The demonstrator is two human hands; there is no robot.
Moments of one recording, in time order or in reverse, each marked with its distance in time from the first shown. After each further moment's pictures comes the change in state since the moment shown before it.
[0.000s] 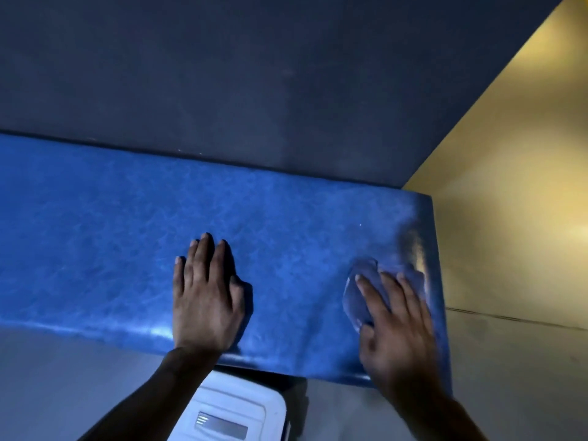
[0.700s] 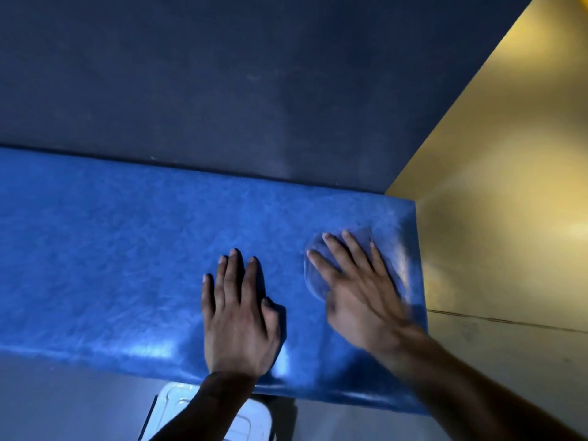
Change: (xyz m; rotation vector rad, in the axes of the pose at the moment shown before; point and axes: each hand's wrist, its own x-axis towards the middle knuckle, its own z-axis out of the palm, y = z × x) left_hand -0.021 0.075 0.034 0.036 0.037 0.076; right_hand 0.084 0.002 -0.014 -0.163 -0.154 -0.307
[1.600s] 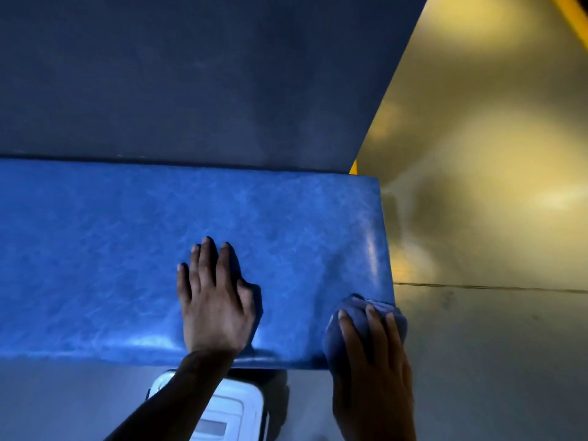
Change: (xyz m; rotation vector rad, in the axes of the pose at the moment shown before) left_hand -0.002 0.003 -0.009 0.031 -0.061 -0.007; right_hand -0.153 -0.029 0.052 0.288 0.361 0.417
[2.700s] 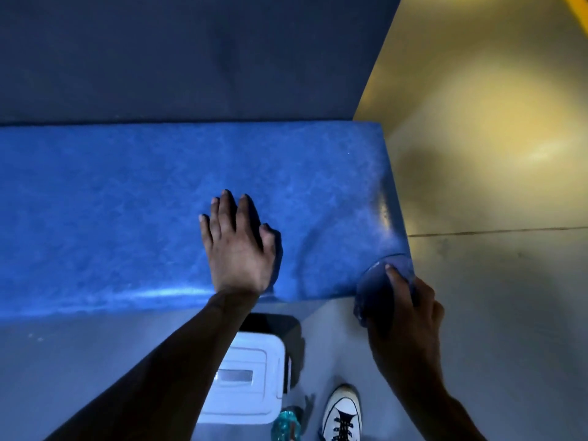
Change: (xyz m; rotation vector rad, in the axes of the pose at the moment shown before) left_hand -0.003 -0.007 -0.017 -0.235 -0.065 0.056; right_hand -0.049 -0.008 0.001 0.226 -0.023 0.353
